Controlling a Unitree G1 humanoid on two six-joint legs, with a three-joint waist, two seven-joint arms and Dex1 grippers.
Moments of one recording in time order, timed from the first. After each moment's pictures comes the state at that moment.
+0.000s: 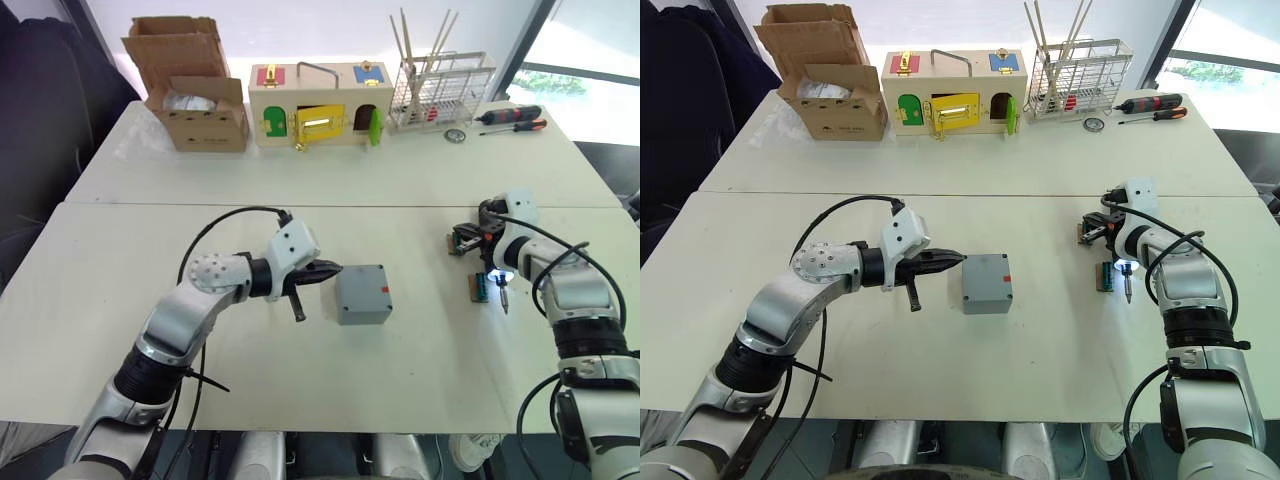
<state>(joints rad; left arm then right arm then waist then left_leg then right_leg) -0.47 0.46 -0.27 -0.32 -0.26 0.64 -0.82 -0.56 -0.68 -0.07 0.39 0.14 0.46 0.64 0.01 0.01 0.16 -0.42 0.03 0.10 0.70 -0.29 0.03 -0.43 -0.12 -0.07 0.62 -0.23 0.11</state>
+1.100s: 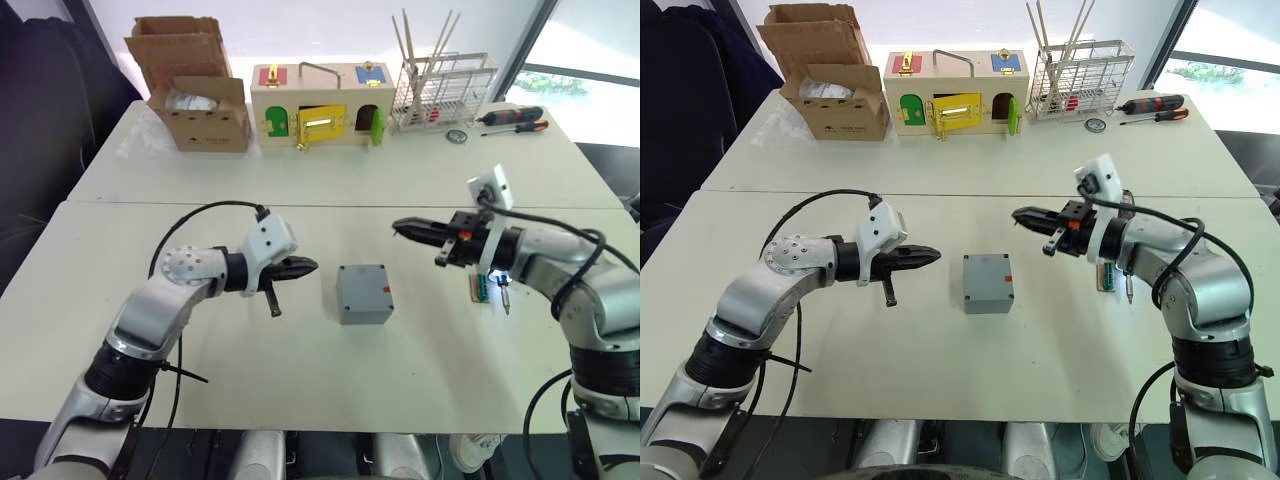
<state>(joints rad) -0.45 0.61 -0.21 -0.32 -0.31 0.68 -0.90 -0.43 -0.69 -0.09 -0.36 0.57 0.86 0.81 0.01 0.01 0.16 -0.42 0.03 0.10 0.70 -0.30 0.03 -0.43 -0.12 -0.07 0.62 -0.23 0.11</state>
